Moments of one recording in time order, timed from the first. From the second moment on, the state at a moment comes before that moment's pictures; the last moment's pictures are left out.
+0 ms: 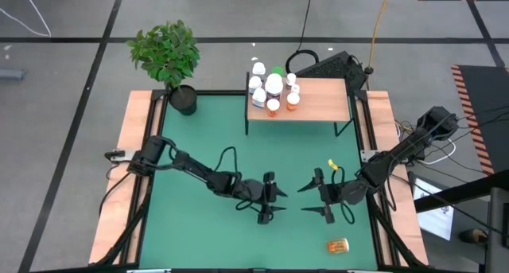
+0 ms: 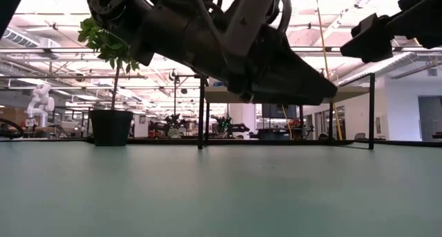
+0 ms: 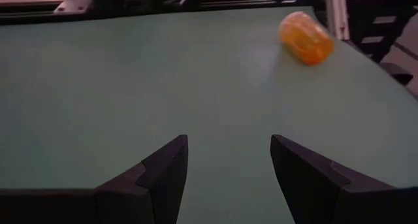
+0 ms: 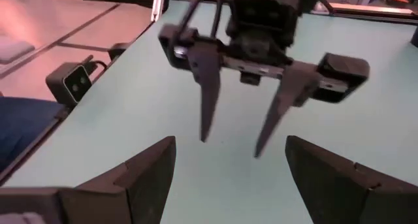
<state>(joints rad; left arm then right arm) -0.27 2.11 1.17 0.55 -0.08 -0.03 0.65 1.16 0.36 0.38 0.44 0.19</state>
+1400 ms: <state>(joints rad) -0.30 2.39 1.54 0.43 -0.08 0.05 0.70 1.16 0.35 0.36 0.37 0.23</state>
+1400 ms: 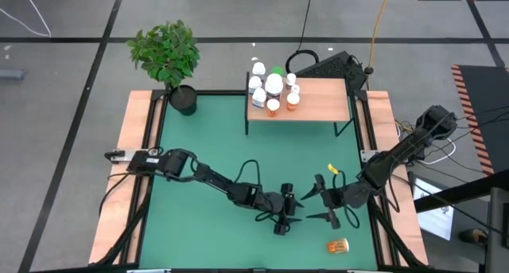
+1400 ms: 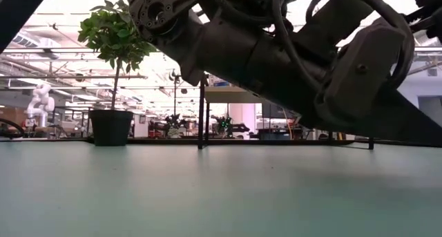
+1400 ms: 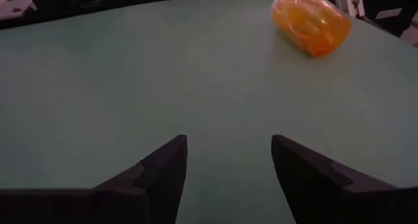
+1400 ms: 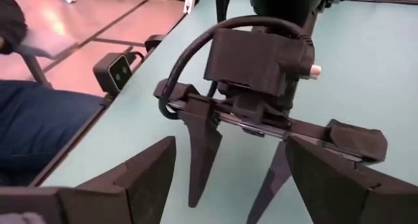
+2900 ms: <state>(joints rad) -0.28 2.41 1.54 0.44 -0.11 0.11 1.03 1.66 0.91 -0.53 -0.05 1.02</state>
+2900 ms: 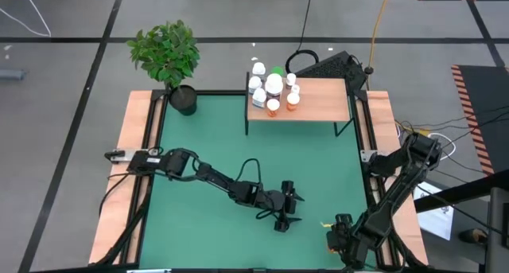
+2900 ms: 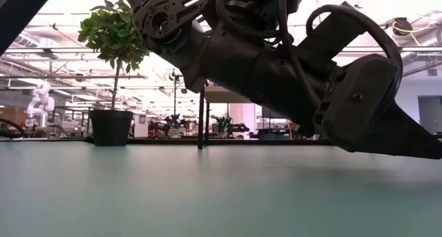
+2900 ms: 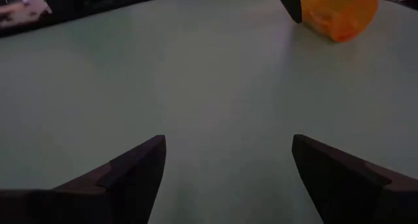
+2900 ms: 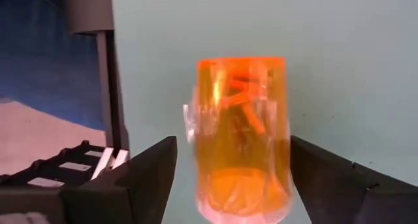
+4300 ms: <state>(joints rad) -0.33 2.40 1.54 0.64 -0.06 0.40 0.75 1.34 0.66 -0.25 0.16 1.10</state>
